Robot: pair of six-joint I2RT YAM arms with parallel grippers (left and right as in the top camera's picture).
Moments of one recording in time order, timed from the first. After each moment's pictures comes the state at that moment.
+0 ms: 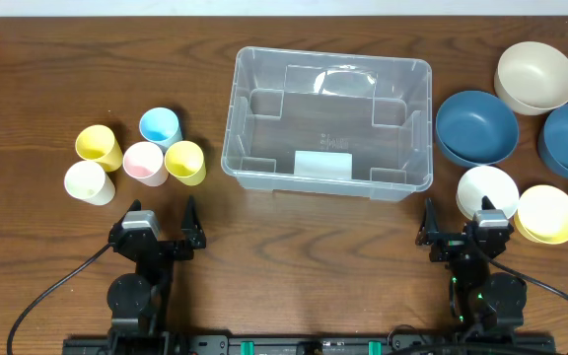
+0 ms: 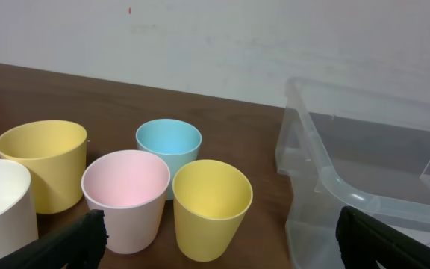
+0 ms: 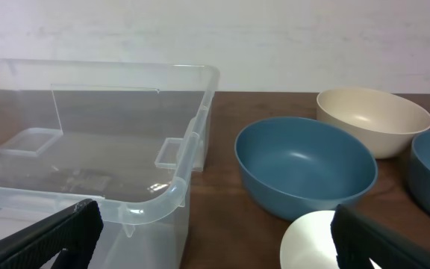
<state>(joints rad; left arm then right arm) -0.03 0.01 0.02 -0.12 -0.01 -0.19 0.05 0.01 0.04 -0.14 0.01 0.05</state>
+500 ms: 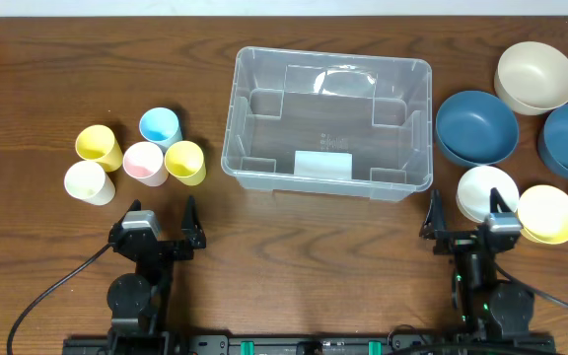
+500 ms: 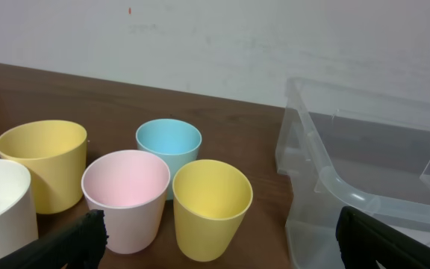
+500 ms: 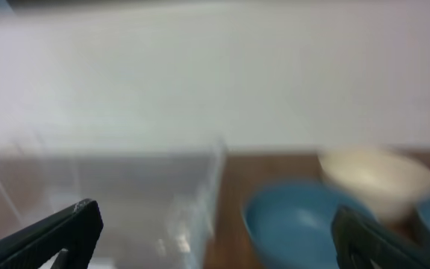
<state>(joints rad) -0.03 0.01 0.02 -0.11 -0.01 -0.19 0.05 0.01 0.03 0.12 -0.01 0.12</state>
